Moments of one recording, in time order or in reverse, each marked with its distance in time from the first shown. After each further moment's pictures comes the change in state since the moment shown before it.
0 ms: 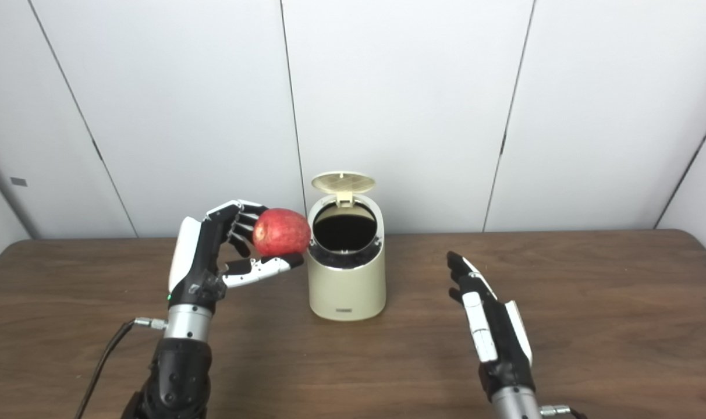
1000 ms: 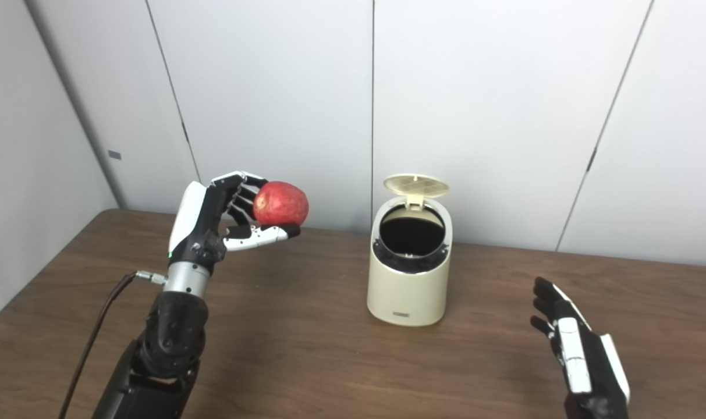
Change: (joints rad) left arm -0.014 0.185 0.078 -0.073 -0.048 0.144 -0.034; right arm -0.013 -0.079 -0.073 0.057 0.118 -0.003 0.057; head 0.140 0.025
